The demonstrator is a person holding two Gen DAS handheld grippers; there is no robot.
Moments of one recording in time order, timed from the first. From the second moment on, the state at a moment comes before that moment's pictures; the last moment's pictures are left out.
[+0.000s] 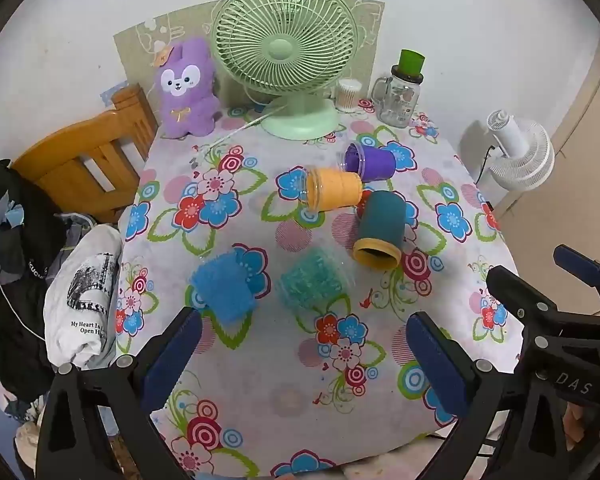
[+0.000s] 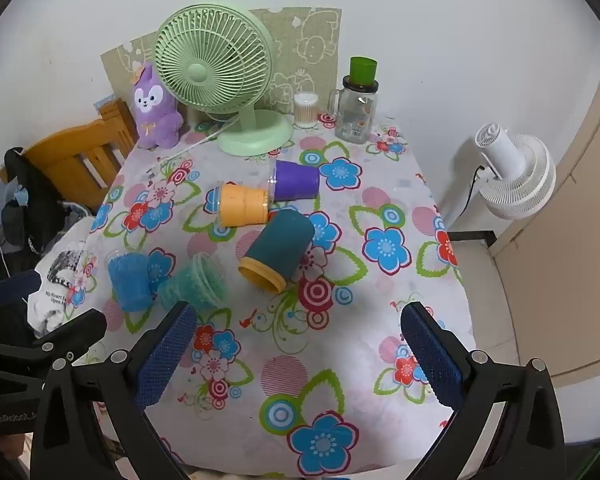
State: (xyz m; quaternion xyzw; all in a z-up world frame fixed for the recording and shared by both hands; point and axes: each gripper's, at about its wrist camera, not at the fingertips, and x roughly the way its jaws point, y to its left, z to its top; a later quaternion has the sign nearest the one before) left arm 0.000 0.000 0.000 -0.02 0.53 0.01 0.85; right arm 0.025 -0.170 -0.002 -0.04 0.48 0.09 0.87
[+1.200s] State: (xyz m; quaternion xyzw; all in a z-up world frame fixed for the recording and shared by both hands) left arm -0.003 0.015 -0.001 -0.03 0.52 0.03 0.85; right arm 0.027 -0.160 -0.003 -0.05 0.47 0.11 0.87
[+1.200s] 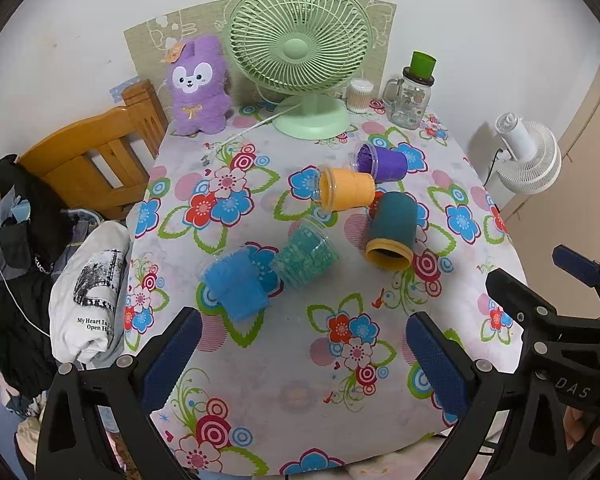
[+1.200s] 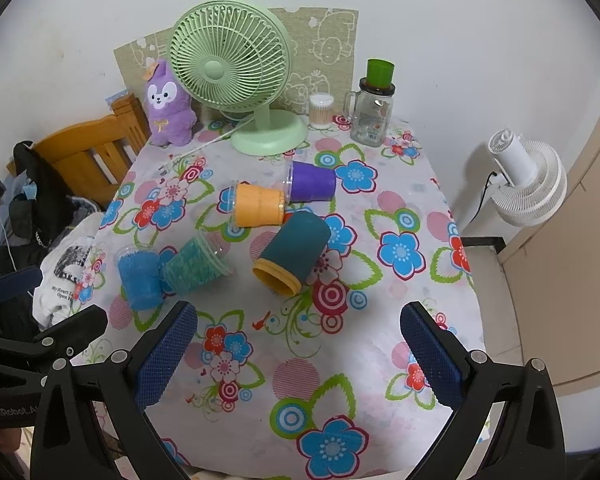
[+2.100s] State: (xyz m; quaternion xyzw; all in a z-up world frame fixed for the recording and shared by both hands) left arm 0.014 0.030 -0.002 -0.02 0.52 0.02 0.85; right arm 0.035 -0.149 0.006 -0.04 0.47 0.10 0.87
